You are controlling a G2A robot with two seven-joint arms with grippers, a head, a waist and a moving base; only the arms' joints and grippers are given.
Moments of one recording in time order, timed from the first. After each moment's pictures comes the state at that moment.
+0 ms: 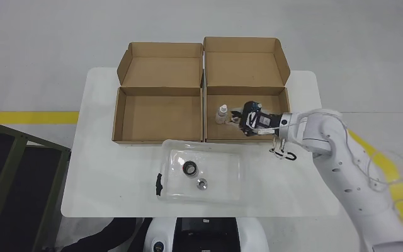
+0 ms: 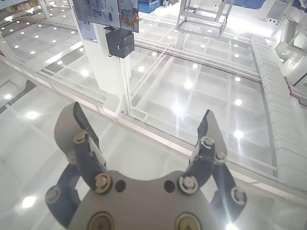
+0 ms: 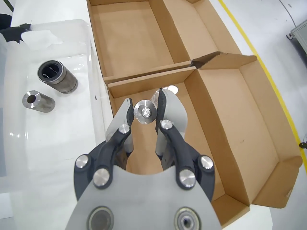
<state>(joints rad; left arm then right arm) -0.42 -0.34 -0.17 -1.17 3.07 0.50 0.07 -0.87 -1.01 1.10 -1.64 -1.05 -0.85 0.50</state>
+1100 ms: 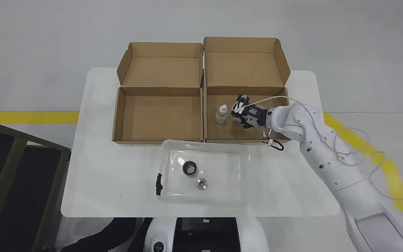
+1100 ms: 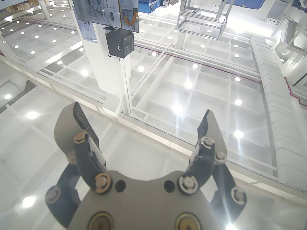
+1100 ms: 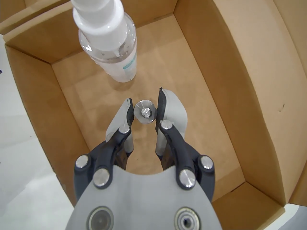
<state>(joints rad) -0.42 -0.34 -0.17 -1.17 3.07 0.50 0.07 -0.66 -1.10 0.87 -1.24 -1.16 -0.70 0.50</state>
